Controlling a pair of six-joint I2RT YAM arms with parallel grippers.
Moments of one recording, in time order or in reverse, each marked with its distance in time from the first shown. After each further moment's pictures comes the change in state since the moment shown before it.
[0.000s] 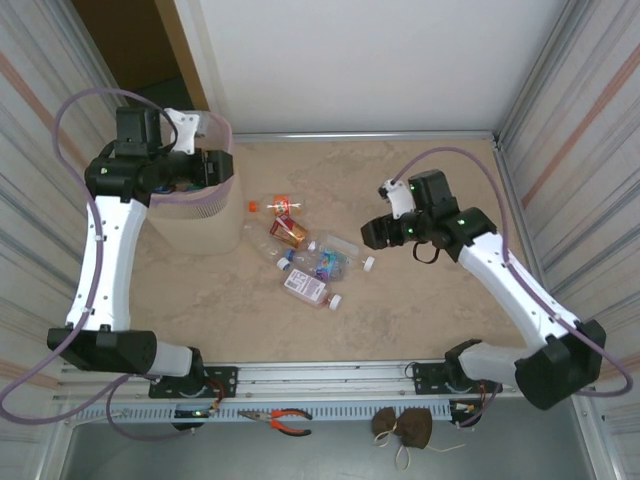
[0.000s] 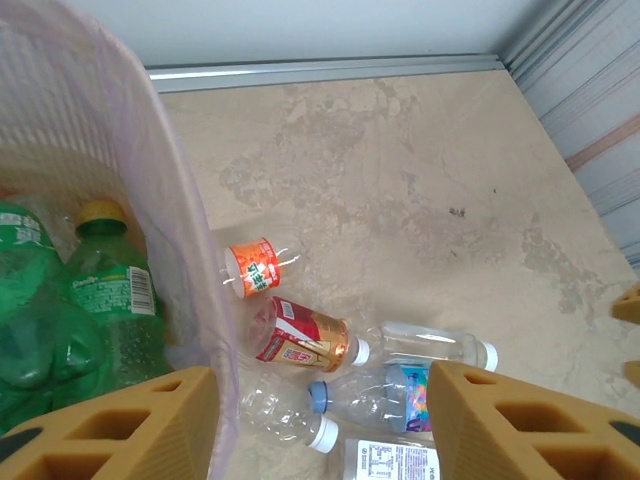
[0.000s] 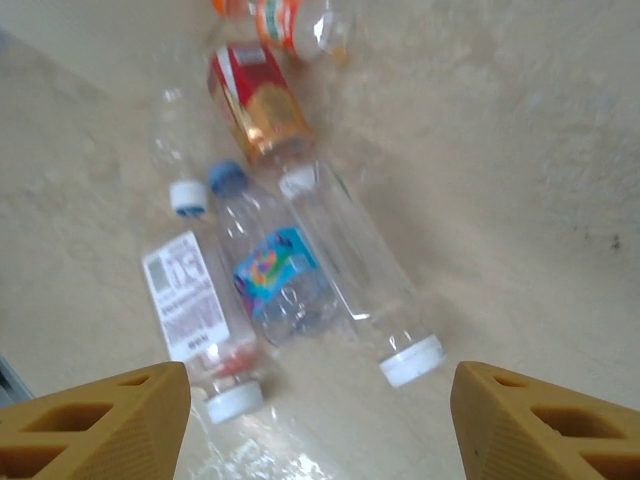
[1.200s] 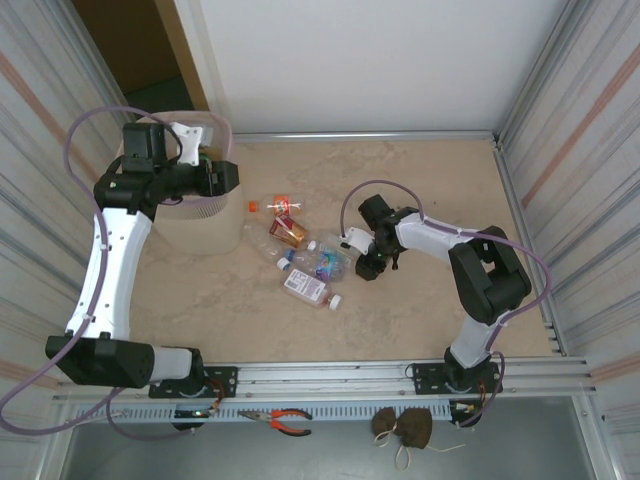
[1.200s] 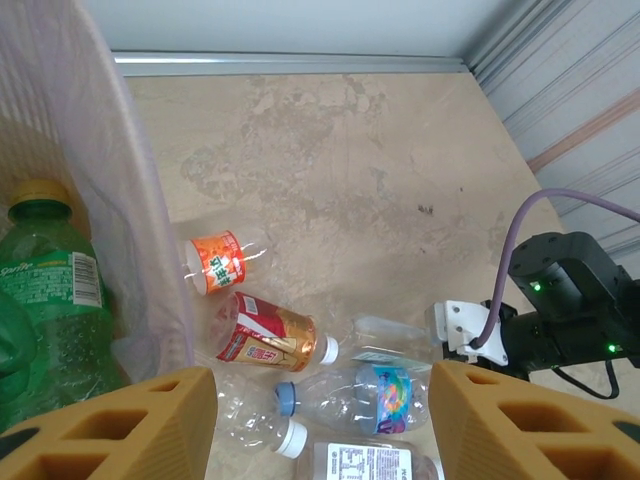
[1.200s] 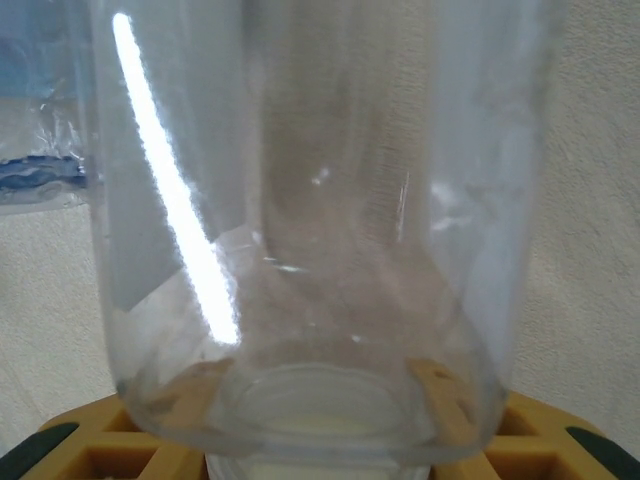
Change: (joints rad) left arm 0.000 -0.067 -0.169 0.132 0.076 -0.051; right arm 0.071 0.517 -0.040 0.072 0.149 -0.560
